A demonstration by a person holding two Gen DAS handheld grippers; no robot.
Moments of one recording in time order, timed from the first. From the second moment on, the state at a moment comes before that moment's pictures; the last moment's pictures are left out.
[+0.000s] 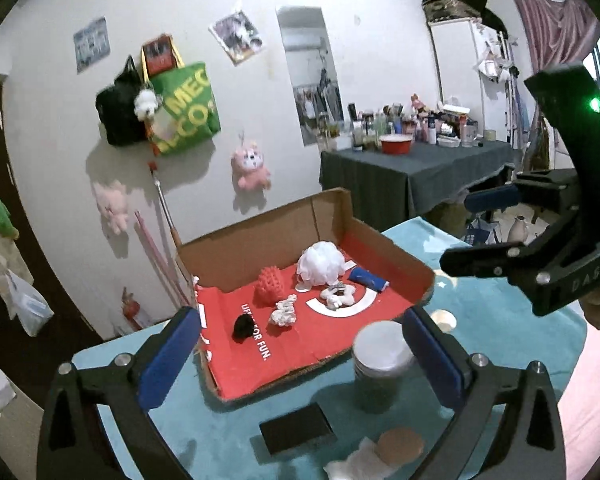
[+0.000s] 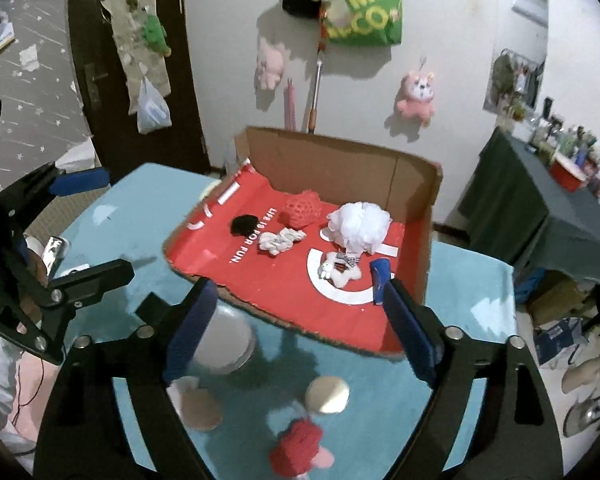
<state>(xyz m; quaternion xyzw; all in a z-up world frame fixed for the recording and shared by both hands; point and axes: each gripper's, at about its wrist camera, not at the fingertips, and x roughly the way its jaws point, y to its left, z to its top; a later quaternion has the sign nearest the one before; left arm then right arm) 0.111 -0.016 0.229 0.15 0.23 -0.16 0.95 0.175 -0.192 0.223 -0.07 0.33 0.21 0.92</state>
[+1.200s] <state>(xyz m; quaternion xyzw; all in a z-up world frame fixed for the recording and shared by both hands) 0.004 -0.009 0.098 0.02 0.17 -0.10 0.98 -0.001 -0.201 0.104 -0.03 0.17 0.06 0.98</state>
